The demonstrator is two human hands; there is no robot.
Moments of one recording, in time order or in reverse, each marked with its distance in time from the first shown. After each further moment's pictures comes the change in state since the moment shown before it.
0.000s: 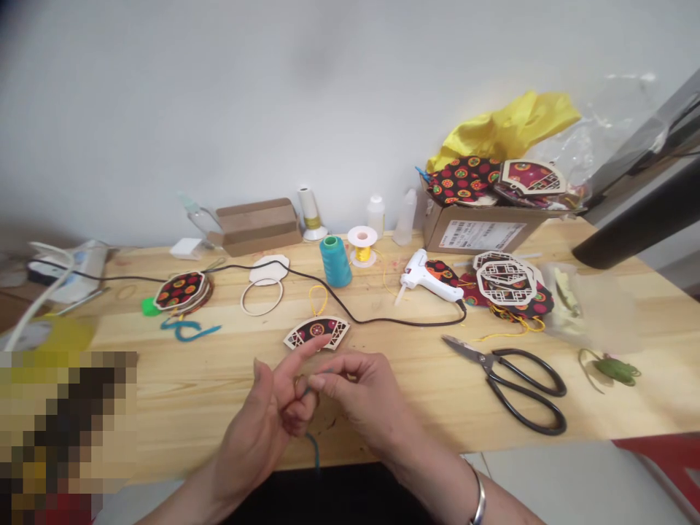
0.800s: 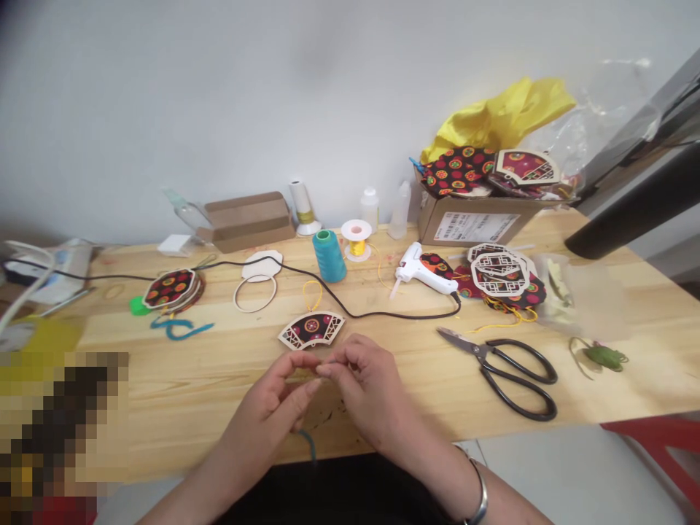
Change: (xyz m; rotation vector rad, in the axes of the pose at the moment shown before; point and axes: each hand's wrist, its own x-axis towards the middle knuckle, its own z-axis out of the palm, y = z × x) left_hand 0.000 -0.006 -0.004 0.565 0.135 0.053; right_hand 0.001 0.007 -0.012 -0.505 0.165 -0.336
